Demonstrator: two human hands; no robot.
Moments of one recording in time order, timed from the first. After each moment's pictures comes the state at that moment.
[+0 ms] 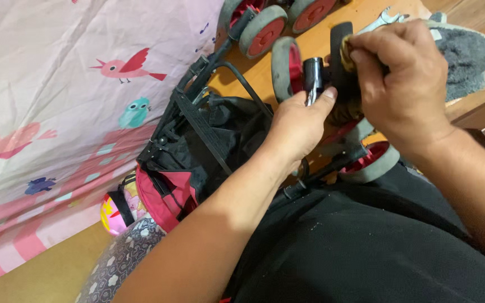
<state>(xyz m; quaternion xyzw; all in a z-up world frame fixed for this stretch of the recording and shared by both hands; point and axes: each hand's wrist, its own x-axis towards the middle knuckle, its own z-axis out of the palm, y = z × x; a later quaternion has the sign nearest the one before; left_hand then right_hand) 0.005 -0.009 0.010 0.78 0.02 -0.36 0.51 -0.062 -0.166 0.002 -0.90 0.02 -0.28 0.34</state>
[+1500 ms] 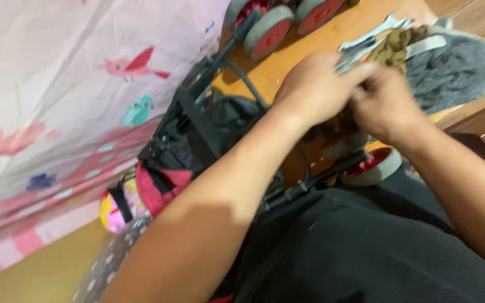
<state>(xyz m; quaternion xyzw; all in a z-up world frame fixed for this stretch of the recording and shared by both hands) 0.061 -0.040 0.024 0.87 -0.20 -0.33 0.30 -0.036 -0.156 -0.020 -0.80 0.24 0.07 0.54</state>
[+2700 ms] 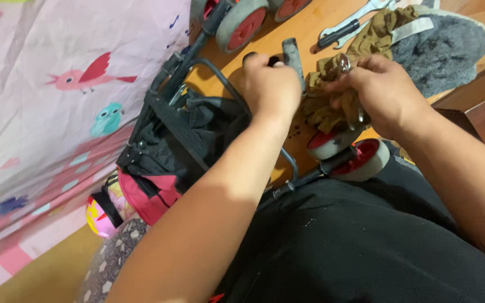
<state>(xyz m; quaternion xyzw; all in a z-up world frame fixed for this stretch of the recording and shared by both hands) 0.067 -0.040 -0.090 0.91 0.15 -0.11 0.36 -0.023 -0.187 -0.049 -0.58 0.39 0.13 0.70</state>
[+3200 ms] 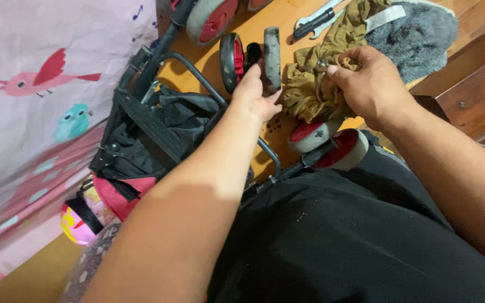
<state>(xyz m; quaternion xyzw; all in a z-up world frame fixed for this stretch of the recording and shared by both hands) 0.076 -0.026 -0.200 0.42 0.46 -0.47 0.63 -0.042 -0.201 -0.077 -0.71 0.42 0.16 0.54</state>
